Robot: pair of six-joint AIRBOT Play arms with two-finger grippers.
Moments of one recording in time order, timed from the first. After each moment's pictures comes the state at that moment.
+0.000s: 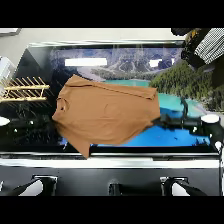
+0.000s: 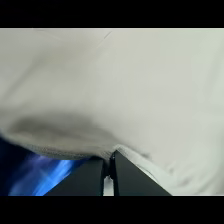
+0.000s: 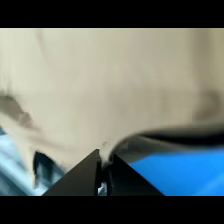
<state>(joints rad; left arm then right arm) 0.36 -1.15 0.75 0.73 -1.06 -1.11 -0.28 -1.20 0.76 -0.57 1.16 1.02</state>
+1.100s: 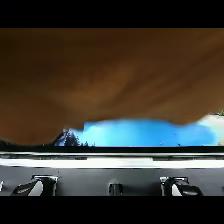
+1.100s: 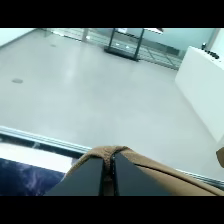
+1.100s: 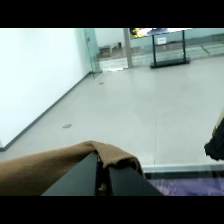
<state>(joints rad) 0.29 -0.79 1.99 1.28 -1.19 -1.76 -0.15 -0.76 1.95 -1.21 1.09 1.65</state>
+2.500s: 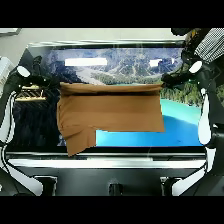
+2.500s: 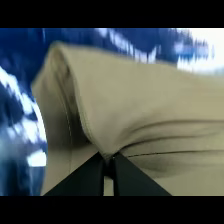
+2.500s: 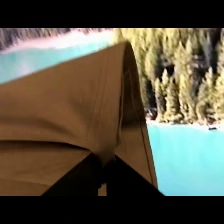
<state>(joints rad) 0.13 -1.91 1.82 1.16 -1.12 -1.38 -0.15 -1.88 1.84 -1.22 1.19 1.62</state>
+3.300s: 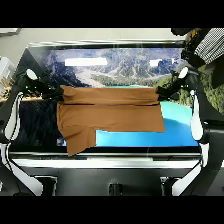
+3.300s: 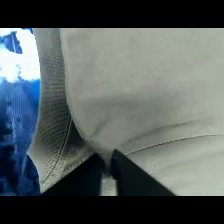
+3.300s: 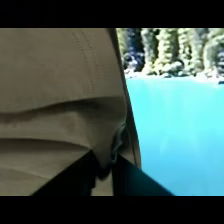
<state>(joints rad) 0.10 -1.97 1.83 1.27 -1.35 -1.47 -0.10 -1.97 1.84 -1.34 1.37 1.68</state>
